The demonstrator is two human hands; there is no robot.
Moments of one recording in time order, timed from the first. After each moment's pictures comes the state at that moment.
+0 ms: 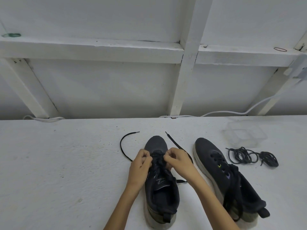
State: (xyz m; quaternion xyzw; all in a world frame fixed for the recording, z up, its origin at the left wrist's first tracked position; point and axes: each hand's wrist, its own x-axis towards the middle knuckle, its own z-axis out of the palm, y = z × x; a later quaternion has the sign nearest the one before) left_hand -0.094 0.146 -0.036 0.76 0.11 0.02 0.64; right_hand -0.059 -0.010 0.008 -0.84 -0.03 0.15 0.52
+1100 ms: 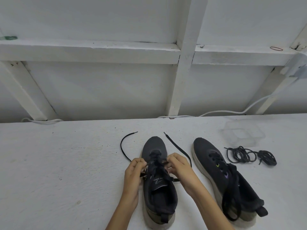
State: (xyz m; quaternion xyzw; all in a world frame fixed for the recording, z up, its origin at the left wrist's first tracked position) left_hand -0.119 0.139 -0.022 0.58 0.20 0.02 0.79; right_hand -0.077 -0.014 -0.004 -0.70 0.06 0.20 0.69
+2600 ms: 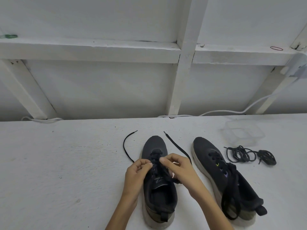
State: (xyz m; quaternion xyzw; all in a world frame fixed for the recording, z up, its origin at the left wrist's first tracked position) left_hand -0.125 0.136 -0.015 0.64 0.19 0.01 0.75; right_hand -0.093 -0.018 0.015 -0.76 -0.03 0.17 0.63
